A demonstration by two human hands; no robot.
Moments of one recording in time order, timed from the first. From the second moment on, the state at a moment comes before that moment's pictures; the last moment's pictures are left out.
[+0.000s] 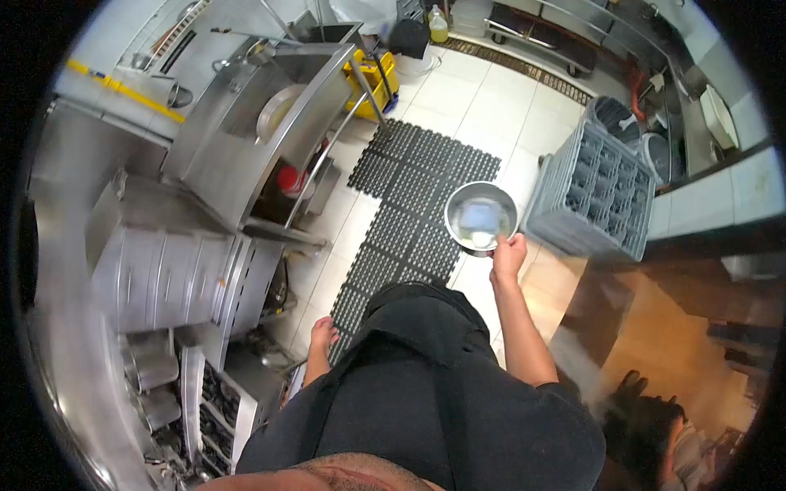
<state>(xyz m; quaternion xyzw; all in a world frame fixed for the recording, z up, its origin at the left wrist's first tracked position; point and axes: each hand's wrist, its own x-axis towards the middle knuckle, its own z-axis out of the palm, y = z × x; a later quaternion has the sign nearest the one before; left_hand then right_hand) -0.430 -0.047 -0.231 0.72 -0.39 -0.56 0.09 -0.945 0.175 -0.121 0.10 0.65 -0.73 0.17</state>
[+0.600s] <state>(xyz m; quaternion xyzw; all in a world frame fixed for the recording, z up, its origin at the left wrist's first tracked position) -1.149 -0.560 -0.228 0.44 -0.69 -0.57 0.04 -1.432 -0.154 -0.051 0.10 0.67 -0.73 0.11</state>
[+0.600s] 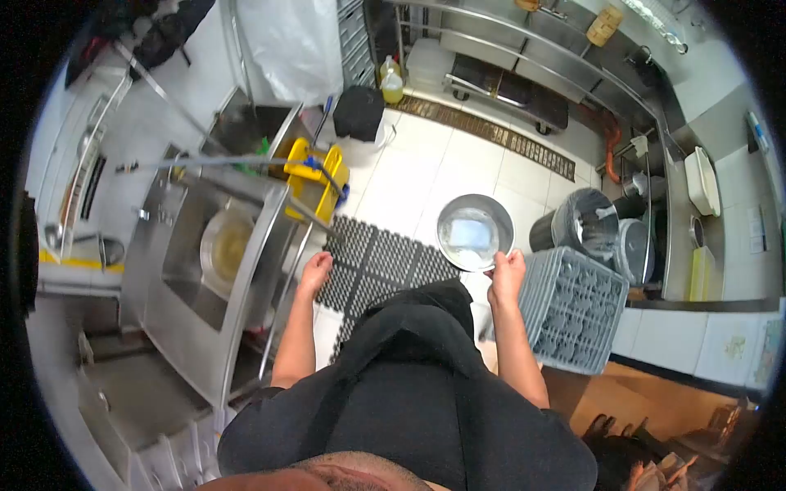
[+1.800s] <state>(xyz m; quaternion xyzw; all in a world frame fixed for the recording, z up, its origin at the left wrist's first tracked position) -2.006 -0.966 -0.166 0.53 -0.66 -0.50 0.21 -2.251 -0.852 -0.144 -0.28 0.60 -0.52 0.55</state>
